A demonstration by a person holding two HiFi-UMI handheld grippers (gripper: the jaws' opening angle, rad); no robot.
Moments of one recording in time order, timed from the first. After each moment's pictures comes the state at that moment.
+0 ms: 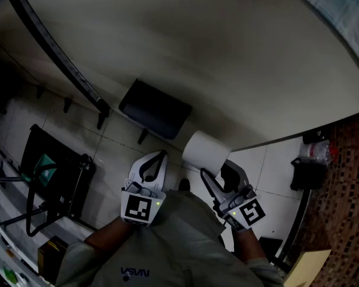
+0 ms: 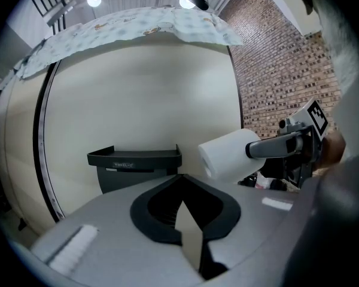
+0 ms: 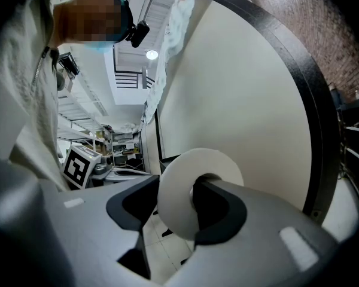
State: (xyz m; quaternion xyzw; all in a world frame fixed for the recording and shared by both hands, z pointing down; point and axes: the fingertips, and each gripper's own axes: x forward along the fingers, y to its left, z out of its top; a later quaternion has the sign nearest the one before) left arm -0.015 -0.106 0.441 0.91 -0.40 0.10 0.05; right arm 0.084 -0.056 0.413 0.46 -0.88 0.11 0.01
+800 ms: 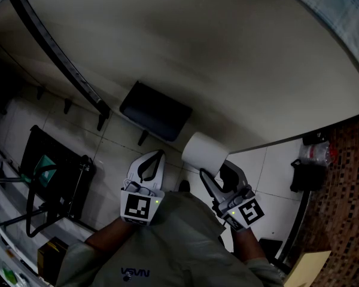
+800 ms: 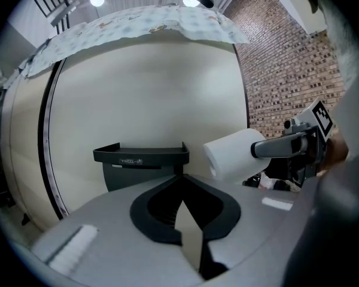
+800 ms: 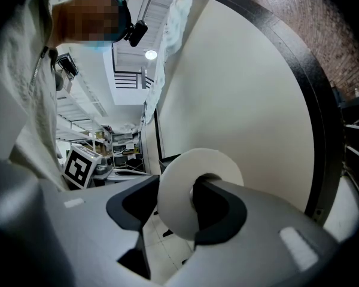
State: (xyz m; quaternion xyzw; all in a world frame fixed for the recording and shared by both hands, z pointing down) left arm -0.024 -0.114 0.444 0.90 -0.41 0.10 0.06; right arm 0.082 -0.060 0.414 0.46 -0.88 0.11 0.01
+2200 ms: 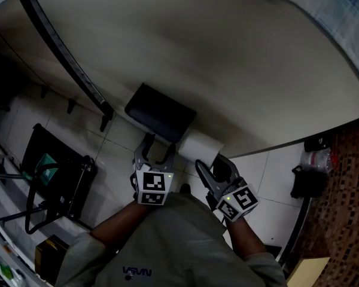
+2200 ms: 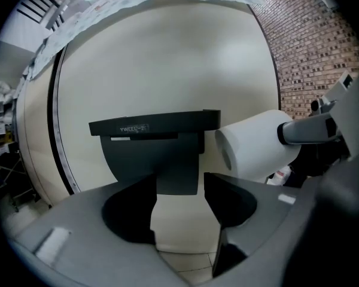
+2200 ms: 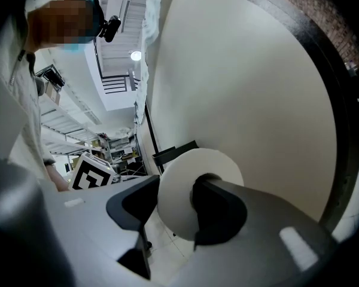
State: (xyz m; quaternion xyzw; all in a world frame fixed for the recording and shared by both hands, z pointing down) left arm -0.021 -0.161 0.507 0.85 -0.48 0.19 0.09; right arm 0.080 -0.090 0.451 0.46 -0.87 0.18 -0.01
